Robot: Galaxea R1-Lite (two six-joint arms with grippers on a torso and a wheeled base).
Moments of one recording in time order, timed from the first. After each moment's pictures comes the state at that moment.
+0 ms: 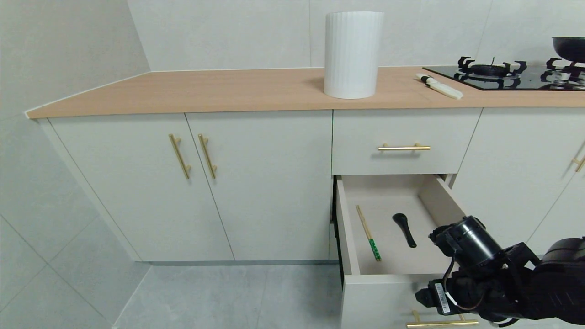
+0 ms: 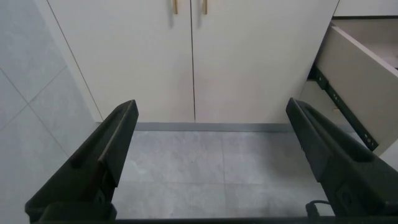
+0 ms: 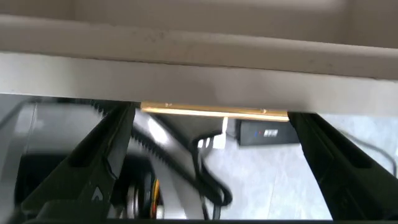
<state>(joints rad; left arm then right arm) 0.00 0.00 0.00 0.00 0.02 -0.01 0.54 1.76 -0.65 -0.06 -0.32 0.39</state>
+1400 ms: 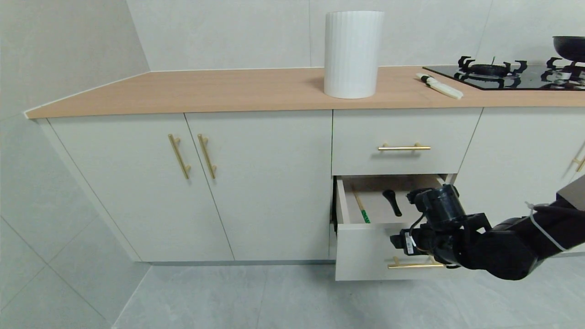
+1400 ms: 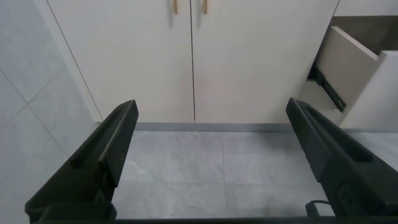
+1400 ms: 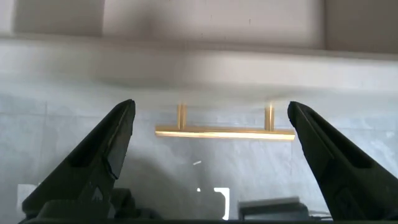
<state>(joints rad) 0.00 0.00 0.00 0.00 0.02 -0.01 0.45 1.99 -0.85 -0.40 -0.36 0.24</state>
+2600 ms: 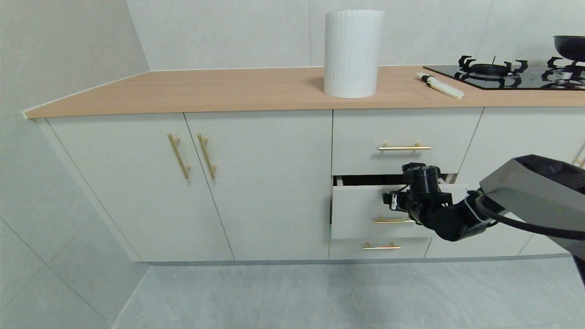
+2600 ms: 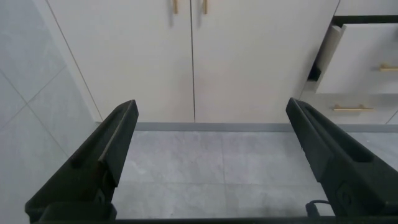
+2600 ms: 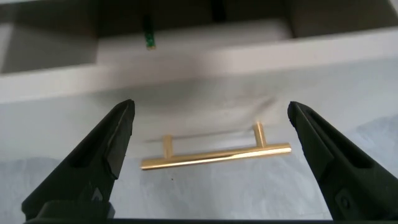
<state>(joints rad) 0.00 0.00 0.00 0.00 0.02 -0.01 0.30 2.35 -1.26 -0.66 -0.36 0.22</state>
